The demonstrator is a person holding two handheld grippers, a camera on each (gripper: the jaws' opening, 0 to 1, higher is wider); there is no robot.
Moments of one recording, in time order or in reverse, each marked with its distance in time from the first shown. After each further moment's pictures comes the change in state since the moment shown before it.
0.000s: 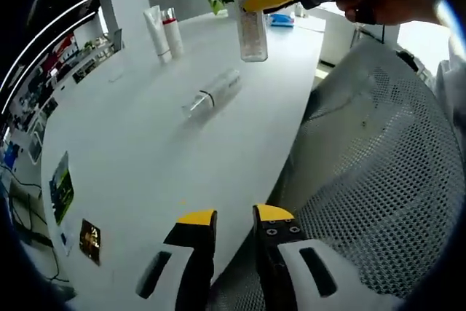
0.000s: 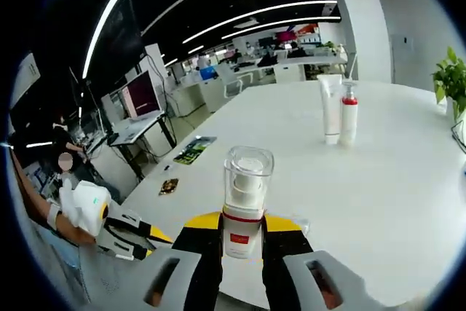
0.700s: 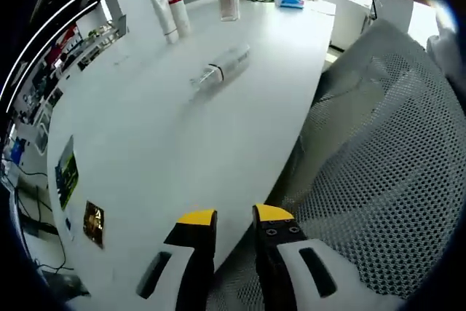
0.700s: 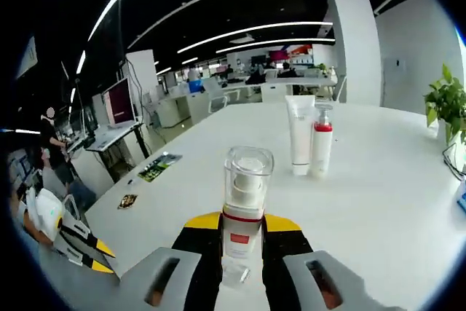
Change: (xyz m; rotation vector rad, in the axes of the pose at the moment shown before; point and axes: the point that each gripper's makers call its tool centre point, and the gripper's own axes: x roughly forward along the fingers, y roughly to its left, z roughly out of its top) left arm 0.000 0.010 -0.027 -0.004 0.107 0.064; right arm 0.041 -0.089 0.040 -0.078 -0.119 -0.098
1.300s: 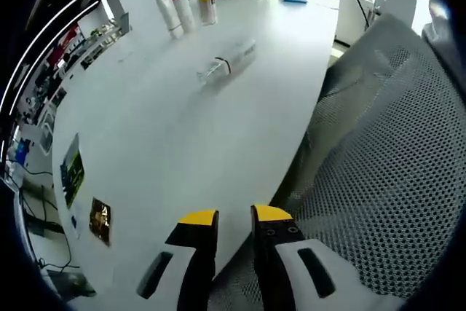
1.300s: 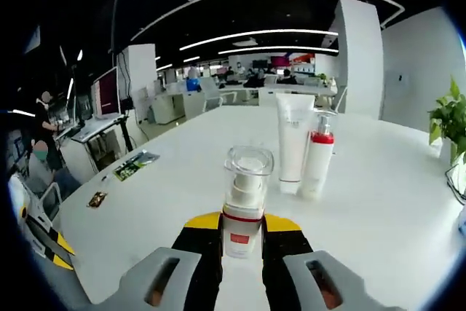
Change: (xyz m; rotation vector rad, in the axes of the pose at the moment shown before) left arm 0.000 0.008 -0.004 0.011 0.023 0.027; right arm 0.068 -0.039 0.012 -0.086 -0.010 -0.047
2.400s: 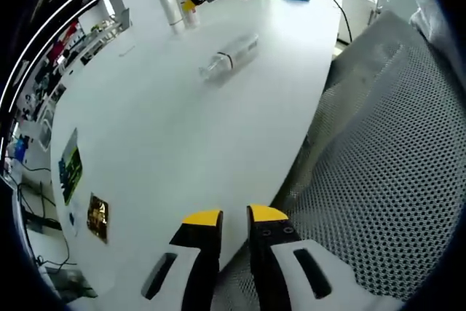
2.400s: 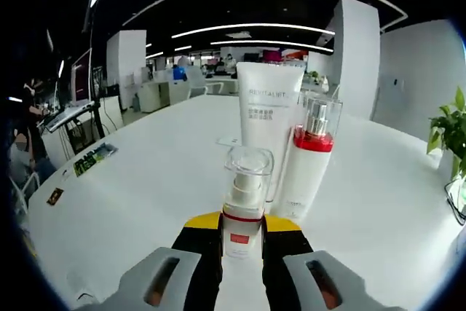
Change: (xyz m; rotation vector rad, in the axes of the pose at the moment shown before) left arm 0.004 0.002 -0.004 -0.028 0.023 -0.005; right arm 0.080 -0.051 0.001 -0.052 0.048 -0.079
